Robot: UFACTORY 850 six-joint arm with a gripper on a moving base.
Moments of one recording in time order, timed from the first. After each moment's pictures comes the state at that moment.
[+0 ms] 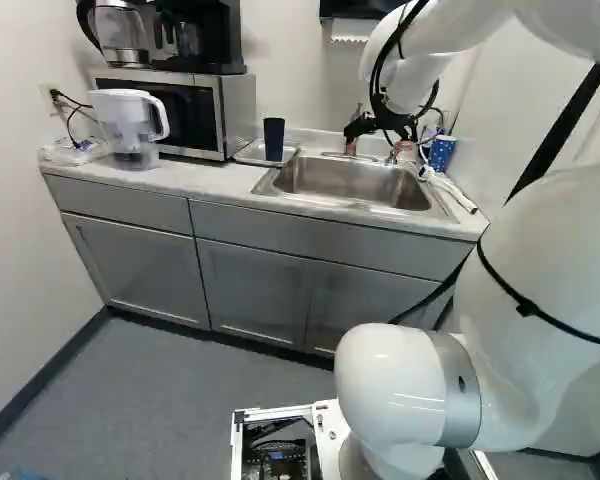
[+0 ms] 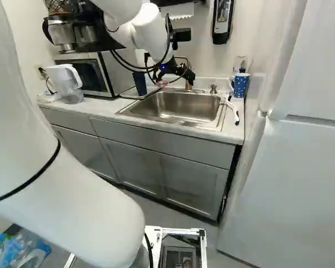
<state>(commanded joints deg) -13.8 6.9 -57.7 2.3 -19.4 -3.0</state>
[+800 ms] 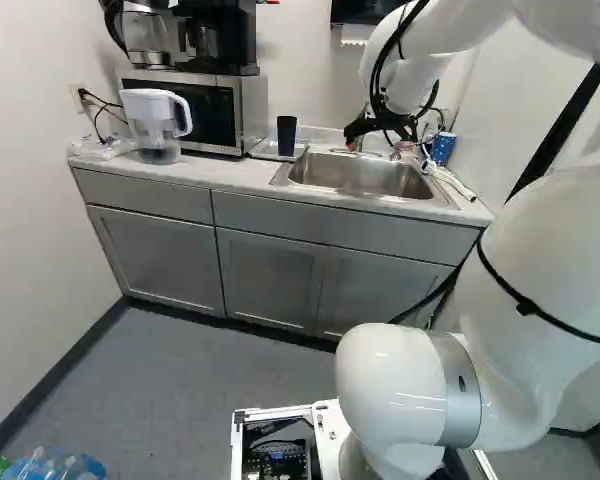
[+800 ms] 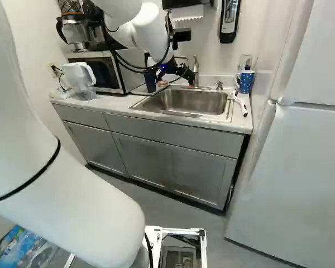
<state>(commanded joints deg) -13.8 6.9 -57.7 2.3 -19.4 -3.0</state>
